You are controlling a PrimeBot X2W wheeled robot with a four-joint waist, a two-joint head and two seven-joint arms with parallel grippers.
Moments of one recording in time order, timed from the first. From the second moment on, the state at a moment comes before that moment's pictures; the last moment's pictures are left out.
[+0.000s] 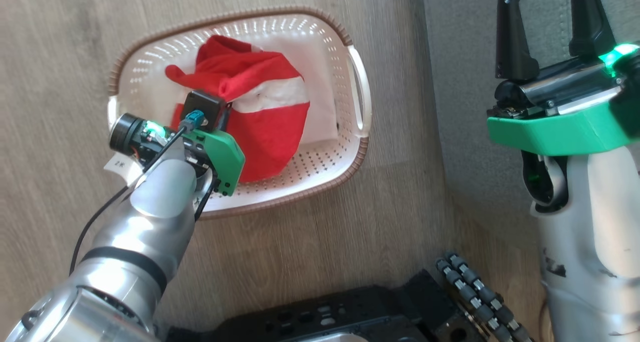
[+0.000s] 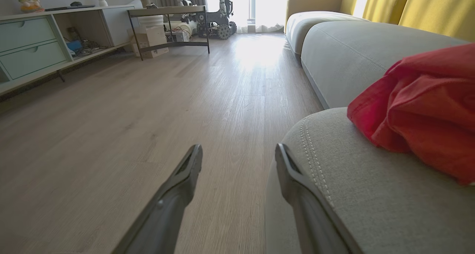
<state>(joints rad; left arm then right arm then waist) -1.05 0.05 -0.82 1.28 -0.39 -0.02 -0.17 -0.52 -0.05 0.07 -0.05 0.14 0.13 -0.26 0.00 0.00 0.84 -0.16</state>
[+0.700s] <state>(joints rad) -0.81 0.04 -0.79 0.98 -0.43 -0.01 -0.25 -0.33 -0.05 0.03 0.19 0.14 0.13 -0.26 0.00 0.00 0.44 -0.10</state>
